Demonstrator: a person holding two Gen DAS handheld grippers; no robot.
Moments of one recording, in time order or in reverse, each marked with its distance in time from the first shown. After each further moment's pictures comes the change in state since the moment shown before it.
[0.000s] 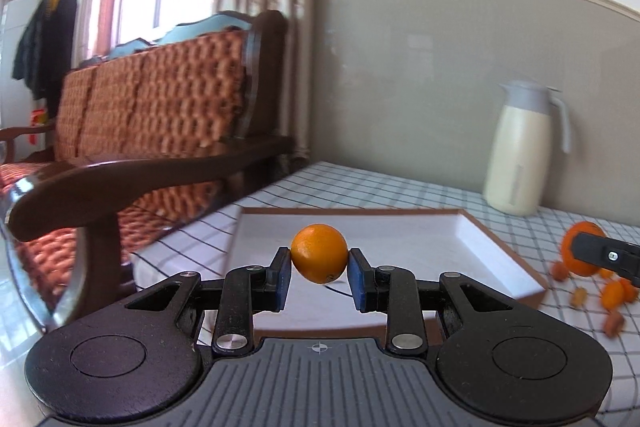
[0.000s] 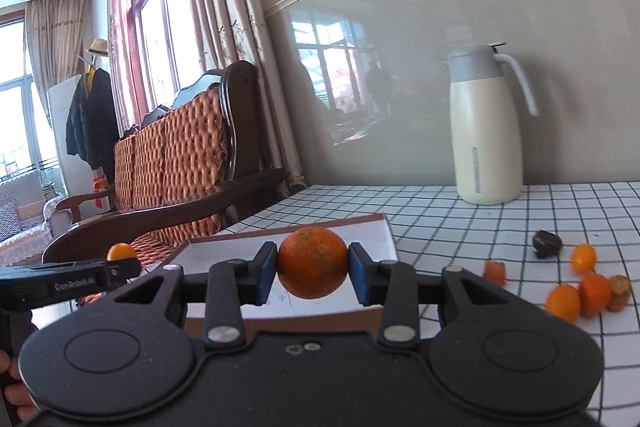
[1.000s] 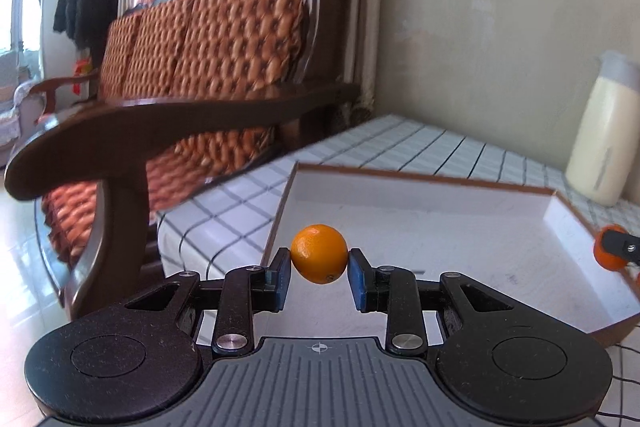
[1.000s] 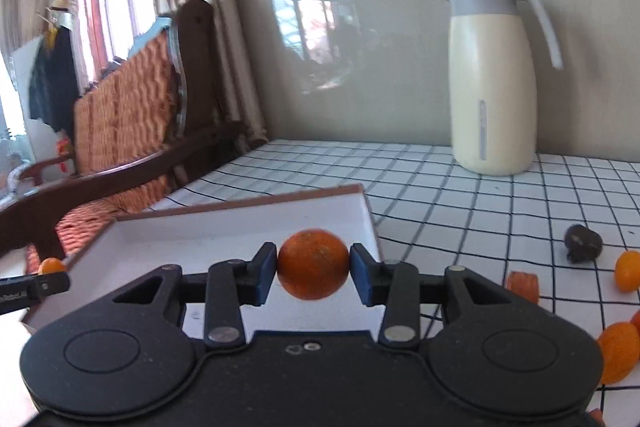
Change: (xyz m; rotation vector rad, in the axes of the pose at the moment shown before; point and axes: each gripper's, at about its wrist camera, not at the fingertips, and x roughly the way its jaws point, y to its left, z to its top) left arm 0.086 0.015 -0.005 -0.068 0.183 0.160; right arm 0.098 -0.029 -0.005 0.023 0.125 -0.122
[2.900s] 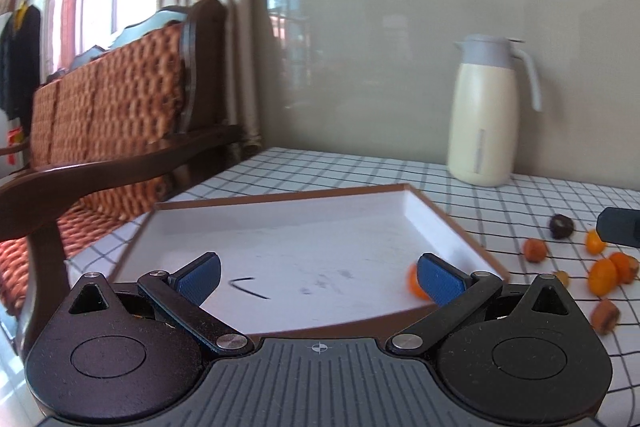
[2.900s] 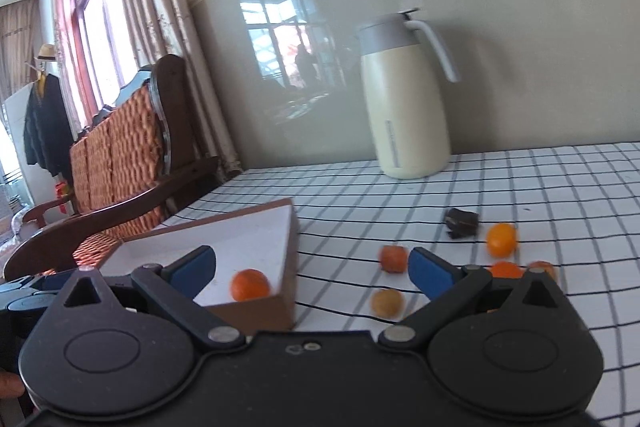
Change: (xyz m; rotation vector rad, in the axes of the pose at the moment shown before) left arm -0.078 -0.115 -0.031 0.191 -0.151 -0.200; right arm -0.120 -0.076 -0.010 0.092 -0.037 -0.017
